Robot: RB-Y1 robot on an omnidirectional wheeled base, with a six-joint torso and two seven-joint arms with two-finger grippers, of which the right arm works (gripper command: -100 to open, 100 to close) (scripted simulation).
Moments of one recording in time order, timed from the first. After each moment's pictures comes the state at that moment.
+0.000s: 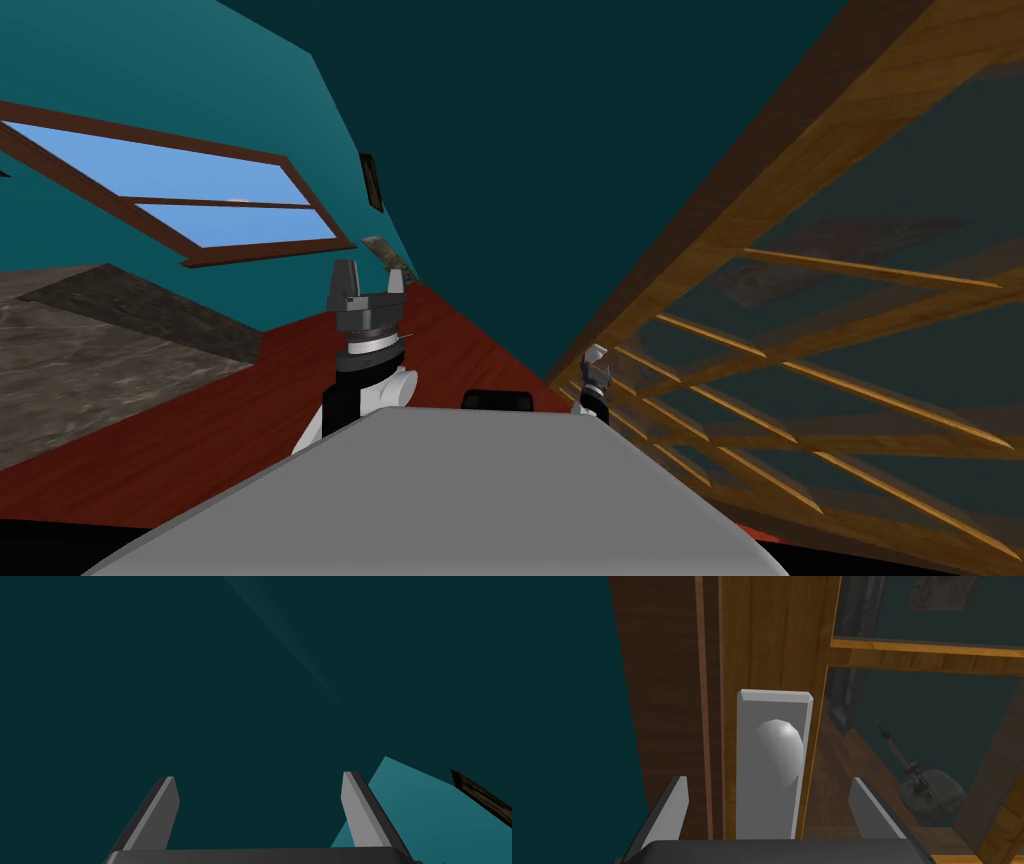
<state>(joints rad) 0.12 -0.19 -0.17 -0.76 -0.53 -0.88 -1.43</state>
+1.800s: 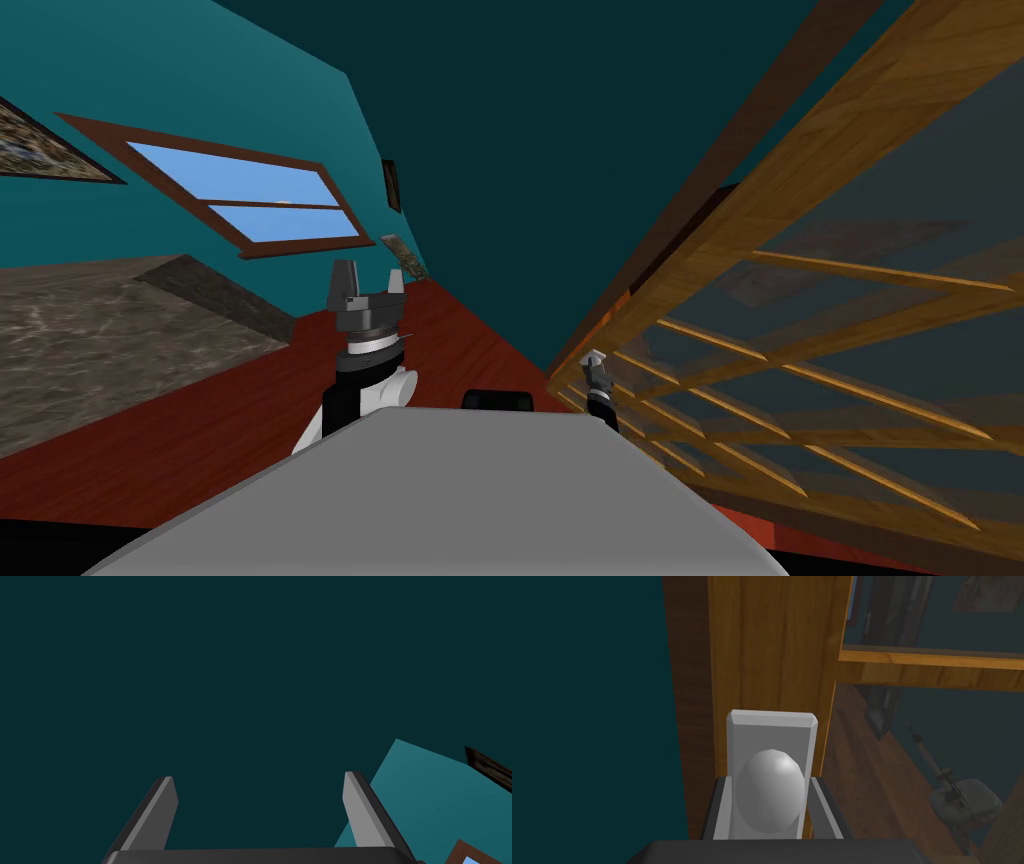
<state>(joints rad) 0.17 -0.28 -0.08 -0.77 -0.48 -0.88 -1.56</state>
